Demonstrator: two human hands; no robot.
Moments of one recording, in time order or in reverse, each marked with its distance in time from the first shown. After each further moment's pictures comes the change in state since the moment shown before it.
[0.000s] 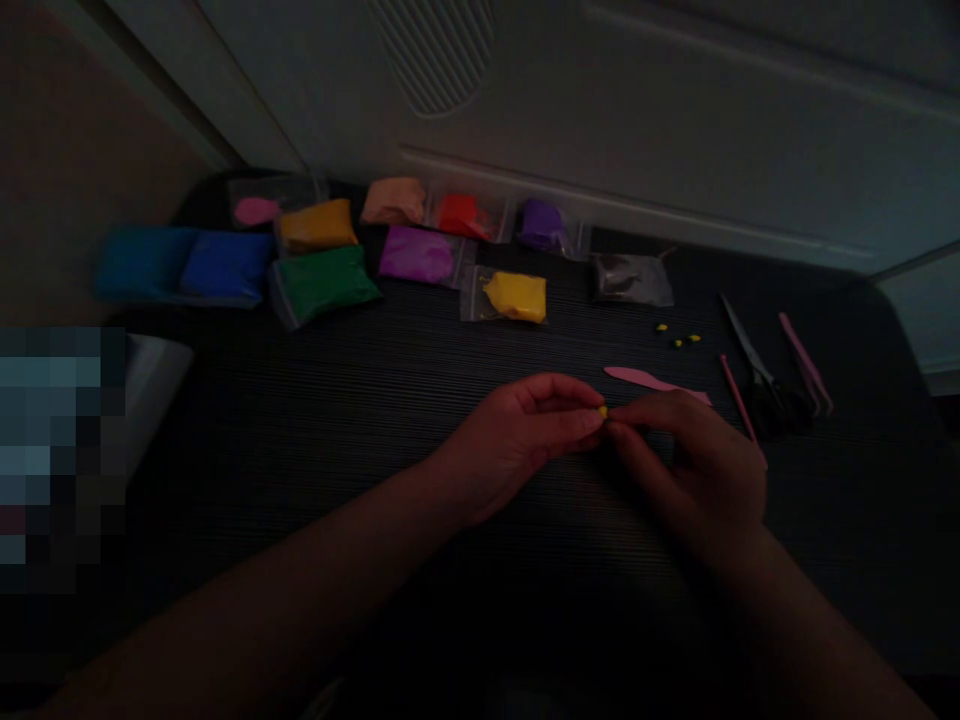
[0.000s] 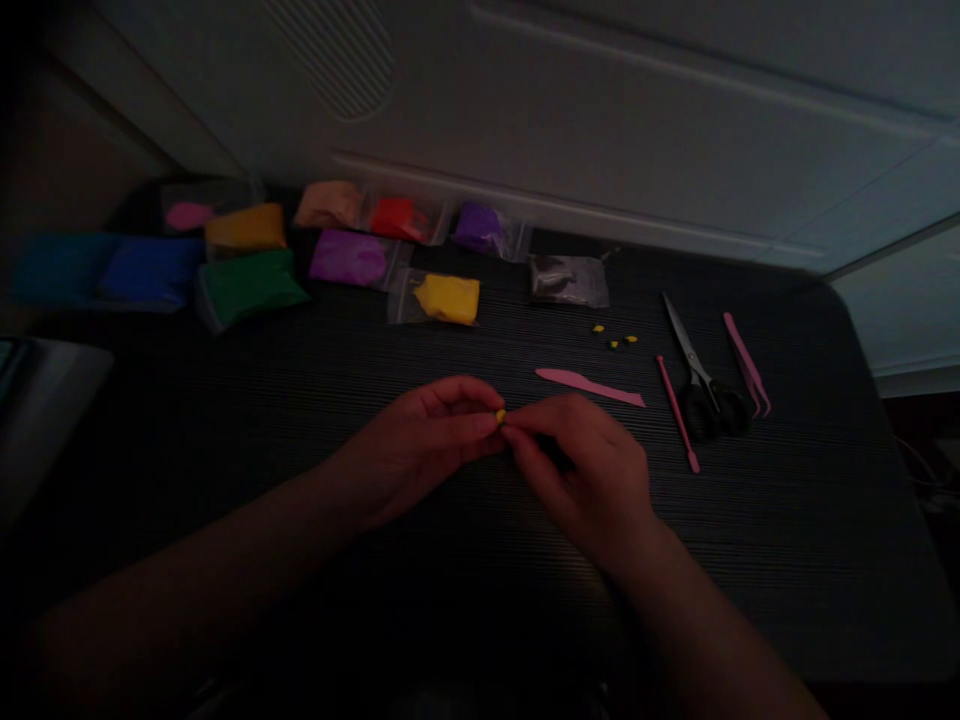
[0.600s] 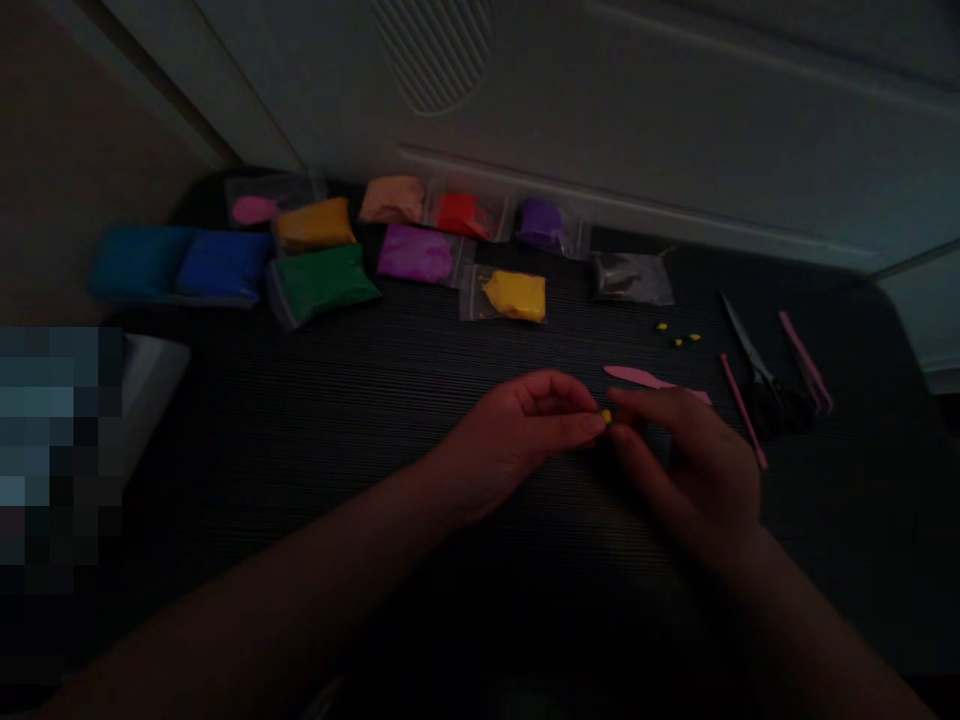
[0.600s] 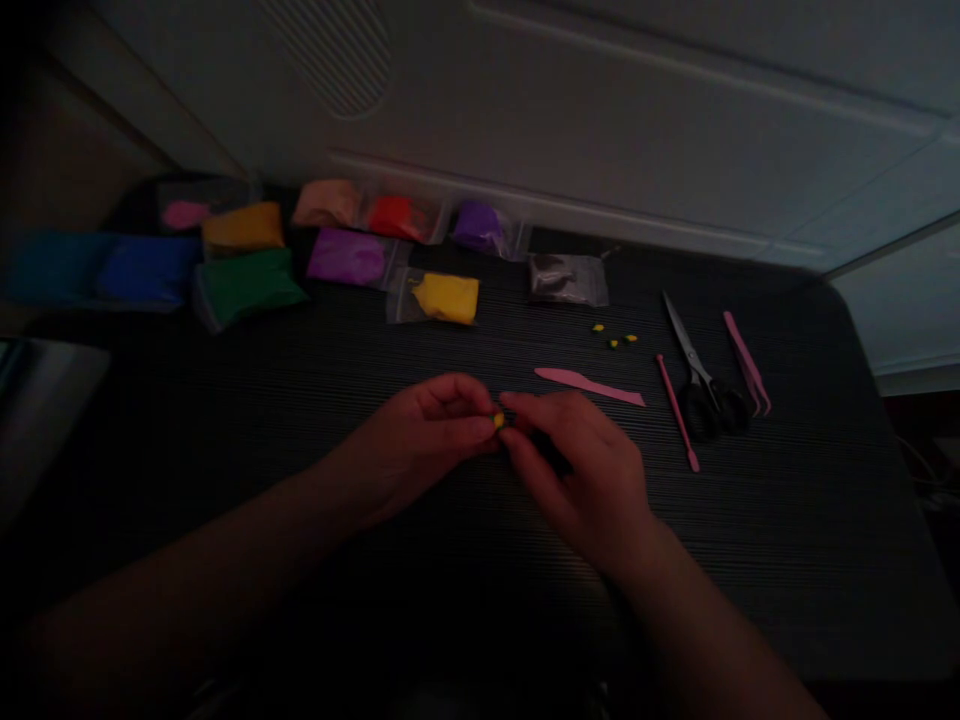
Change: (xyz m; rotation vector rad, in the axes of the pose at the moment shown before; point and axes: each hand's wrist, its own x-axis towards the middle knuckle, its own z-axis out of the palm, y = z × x) left_hand 0.000 0.001 -0.001 0.059 -0.022 0.015; right_hand 0.000 0.001 0.001 0.056 -0.013 0.001
